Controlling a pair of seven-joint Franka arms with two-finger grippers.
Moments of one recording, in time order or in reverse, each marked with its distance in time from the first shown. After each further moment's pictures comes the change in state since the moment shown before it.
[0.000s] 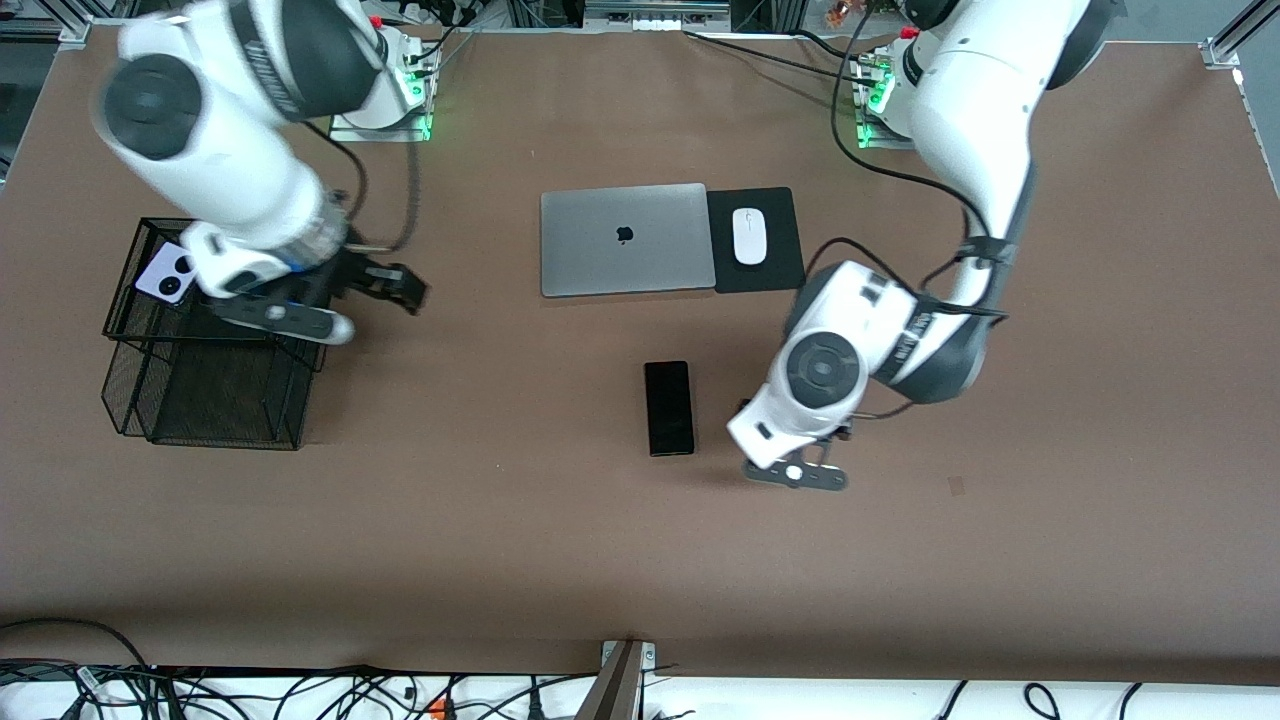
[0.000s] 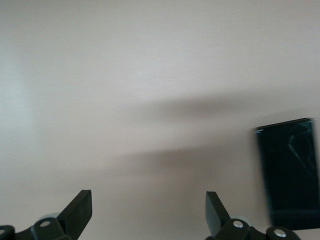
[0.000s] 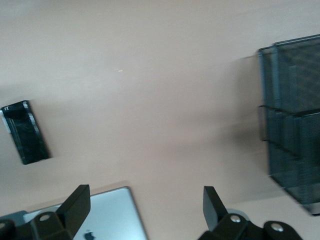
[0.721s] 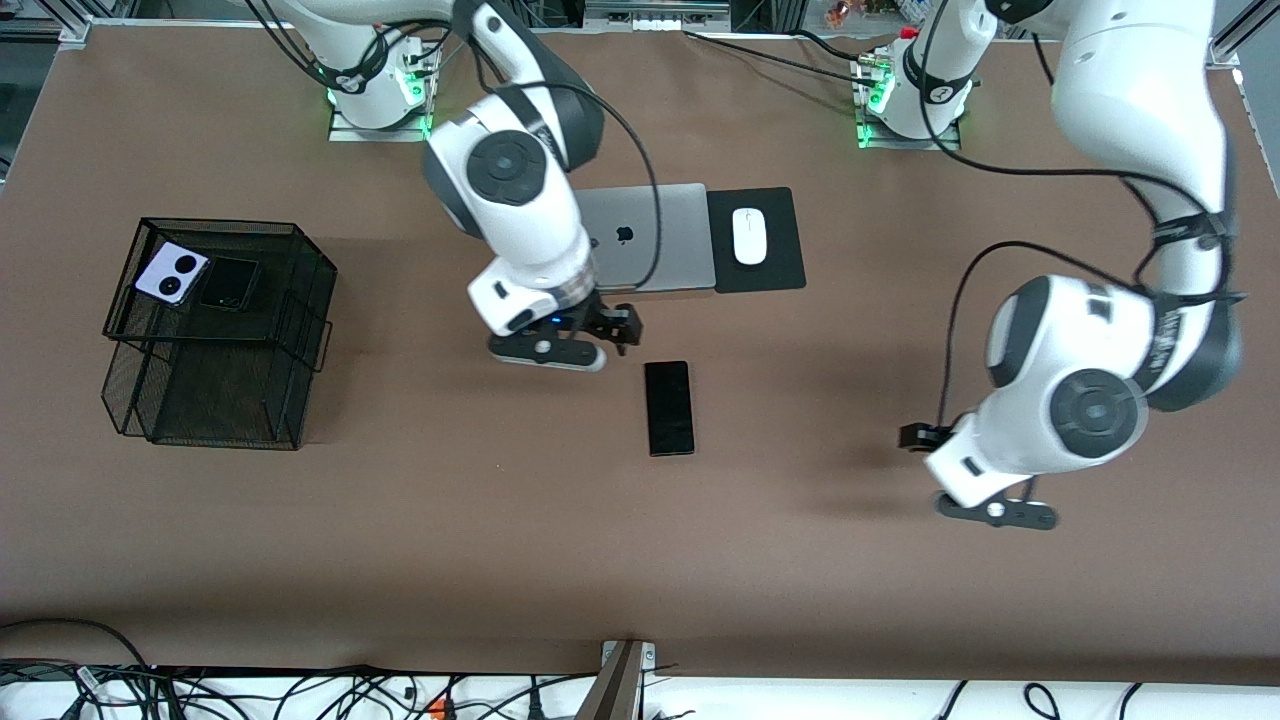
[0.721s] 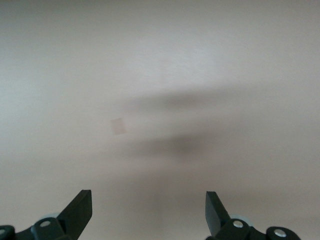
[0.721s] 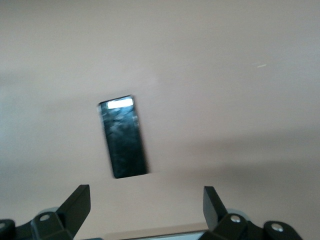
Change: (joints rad) left arm 0.269 -0.148 0.003 -0.056 0.000 -0.071 0.223; right arm 0.060 0.357 0.263 0.191 -0.084 0.364 0.227
